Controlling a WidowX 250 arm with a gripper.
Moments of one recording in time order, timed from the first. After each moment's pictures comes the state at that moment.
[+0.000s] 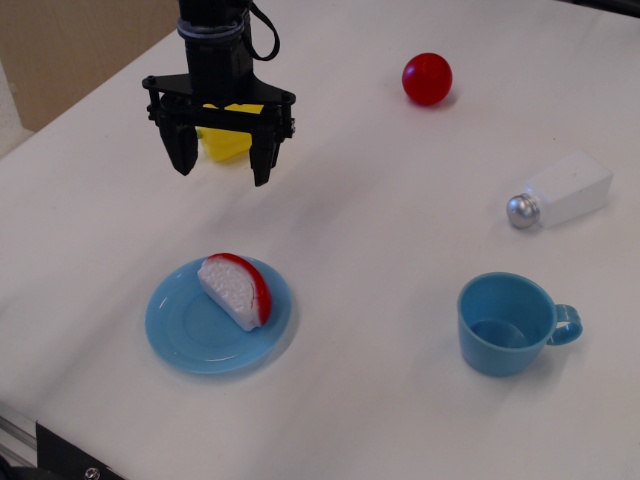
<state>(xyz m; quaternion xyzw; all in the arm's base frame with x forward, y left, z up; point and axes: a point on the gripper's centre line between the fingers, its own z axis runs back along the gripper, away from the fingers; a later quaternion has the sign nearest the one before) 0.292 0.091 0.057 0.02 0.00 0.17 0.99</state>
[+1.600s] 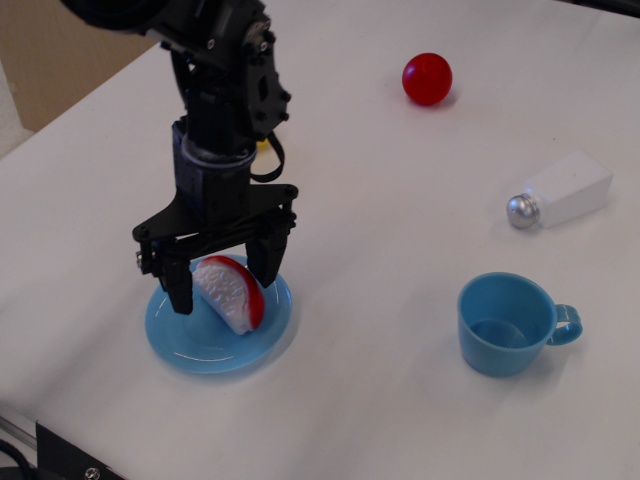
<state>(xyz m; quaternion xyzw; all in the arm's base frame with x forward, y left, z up) 0.217 0.047 0.029 0.06 0.00 0.52 0.85</state>
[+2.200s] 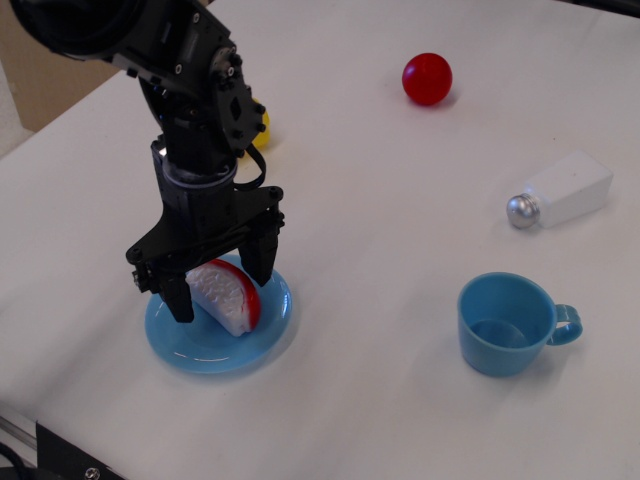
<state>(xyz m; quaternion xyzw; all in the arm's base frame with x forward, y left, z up) 0.218 0.052 0.021 0.02 -0.04 0.54 0.84</state>
